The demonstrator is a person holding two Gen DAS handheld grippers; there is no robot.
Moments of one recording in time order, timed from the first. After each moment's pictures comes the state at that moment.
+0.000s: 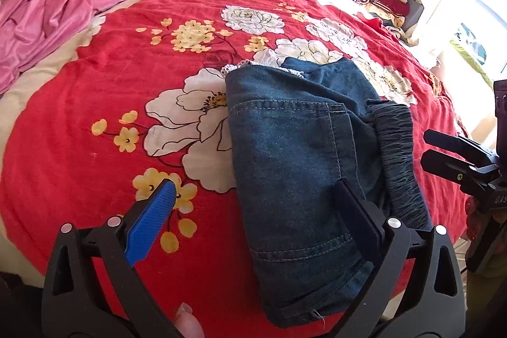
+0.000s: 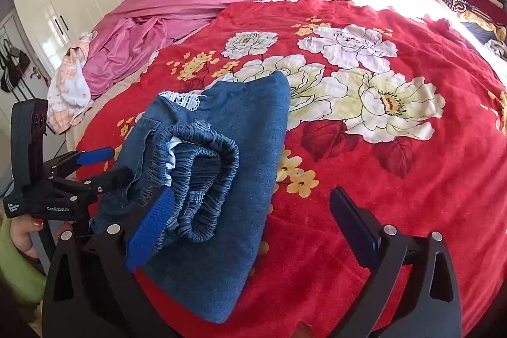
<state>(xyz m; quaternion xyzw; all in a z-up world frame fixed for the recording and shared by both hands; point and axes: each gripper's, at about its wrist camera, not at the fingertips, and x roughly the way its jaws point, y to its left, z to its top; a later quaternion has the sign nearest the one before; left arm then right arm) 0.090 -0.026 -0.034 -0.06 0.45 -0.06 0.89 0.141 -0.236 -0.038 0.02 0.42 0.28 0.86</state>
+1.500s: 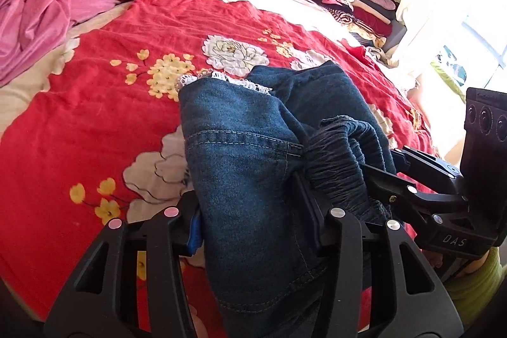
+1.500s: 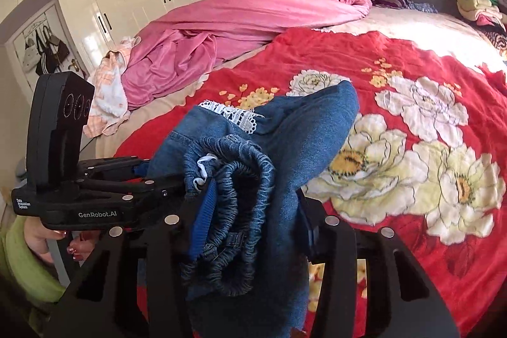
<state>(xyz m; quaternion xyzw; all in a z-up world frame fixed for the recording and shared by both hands) 0.140 -0.014 -0.005 -0.11 0.41 -0.11 0.90 0.178 -0.160 -0.008 0.00 0.35 0.38 0.86</state>
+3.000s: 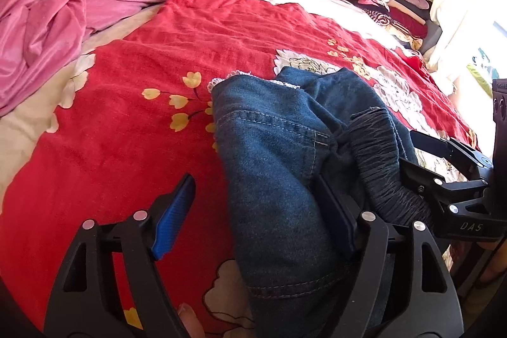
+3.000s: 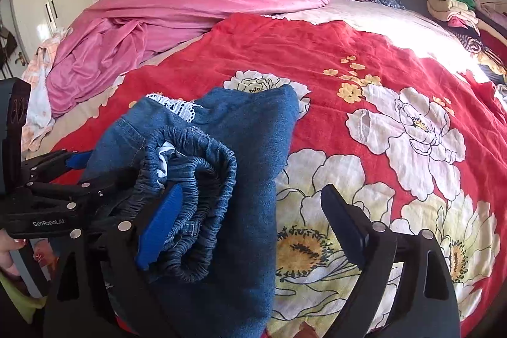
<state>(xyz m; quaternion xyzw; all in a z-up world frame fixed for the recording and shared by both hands) 0.219 0.039 -0.036 -0.08 0.42 -0.04 0.90 0.283 -0.123 -0.045 -0.04 0.38 0.26 0.89</state>
